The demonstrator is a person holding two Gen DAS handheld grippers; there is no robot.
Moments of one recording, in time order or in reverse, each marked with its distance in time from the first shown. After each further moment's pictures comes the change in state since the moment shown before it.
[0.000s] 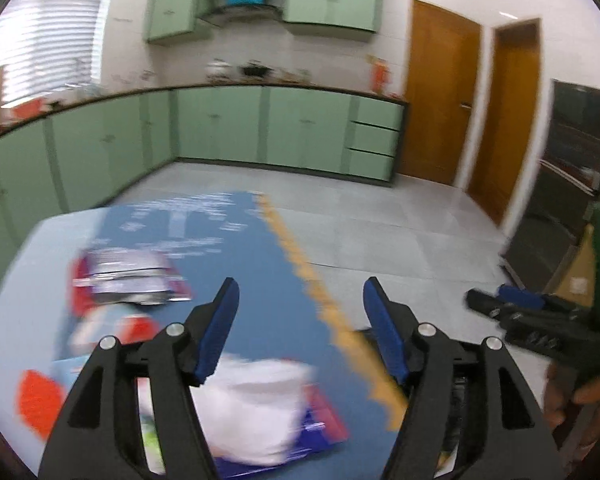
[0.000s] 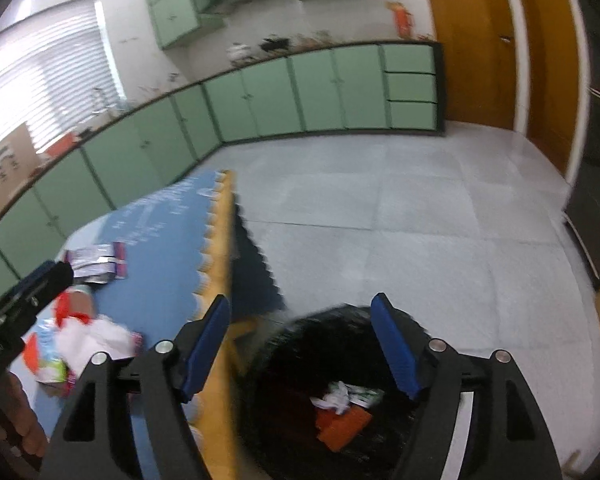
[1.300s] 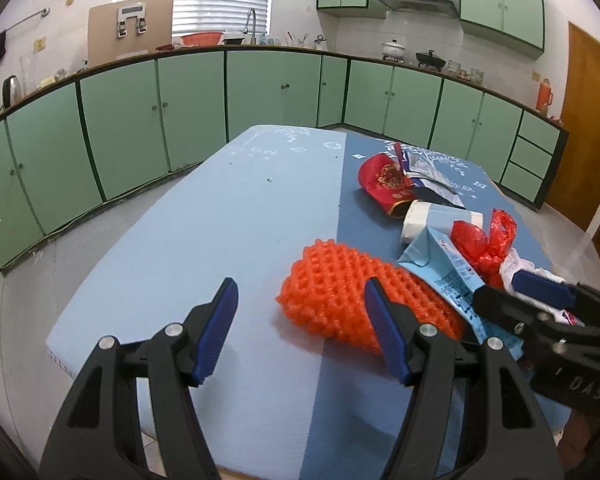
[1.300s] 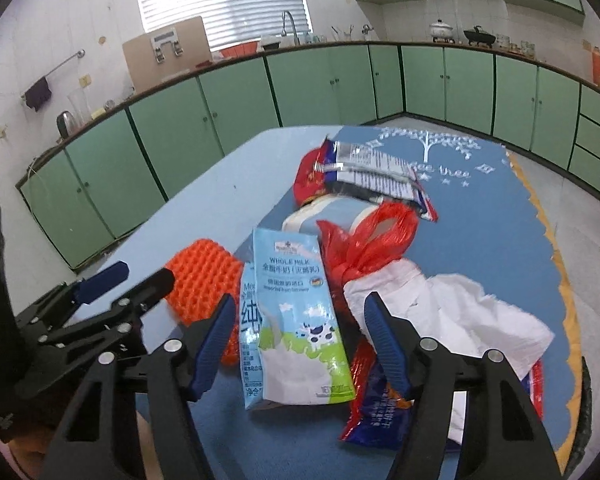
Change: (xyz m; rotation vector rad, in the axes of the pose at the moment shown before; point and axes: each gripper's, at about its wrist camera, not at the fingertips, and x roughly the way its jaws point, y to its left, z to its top) left arm -0.091 0.186 -0.099 -0.289 0.083 0.462; right arm 0.054 0.260 -0.085 -0.395 0.157 0.421
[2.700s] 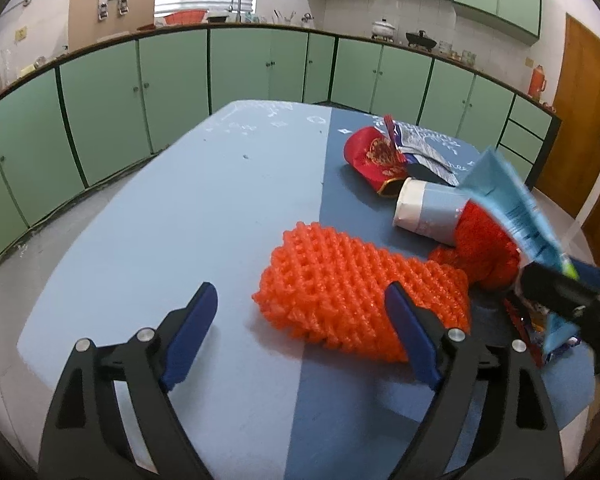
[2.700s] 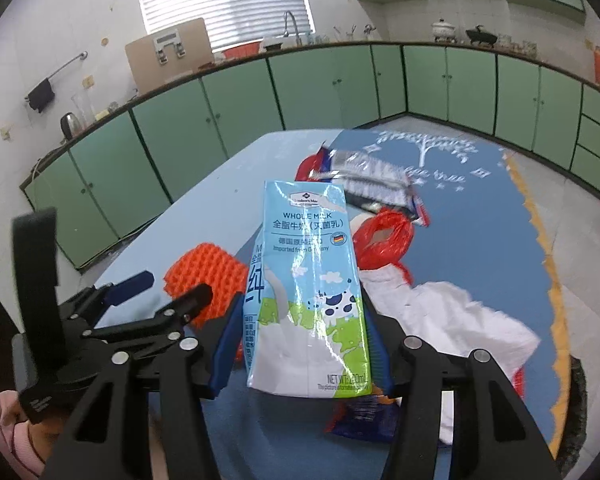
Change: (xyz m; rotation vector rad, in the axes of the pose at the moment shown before) left arm 0.033 -0.012 0.004 0.014 0.093 -0.059; right arm -0.027 -0.010 0.010 -0.002 -0.030 0.005
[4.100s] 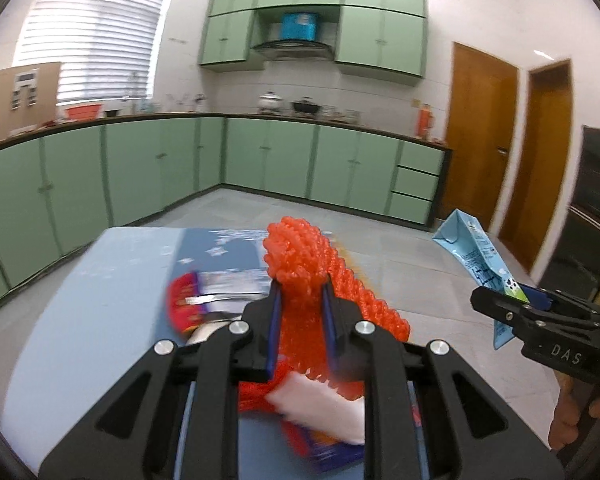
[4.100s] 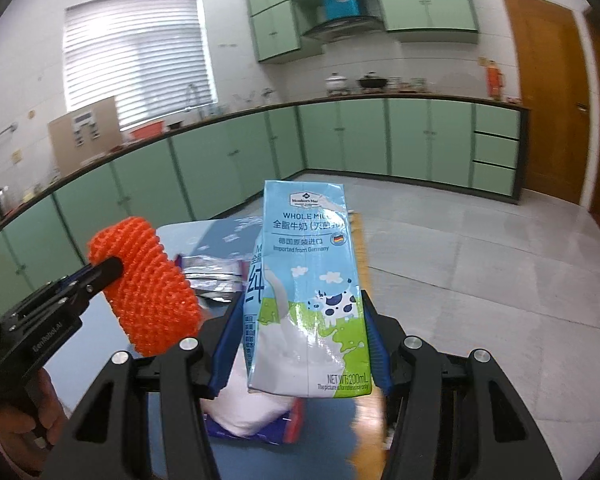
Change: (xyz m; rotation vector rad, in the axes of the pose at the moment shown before) left arm -0.075 -0.152 0.060 0.196 -0.287 -0.362; right arm -0.131 -0.110 0.014 0.176 -0.228 -0.329
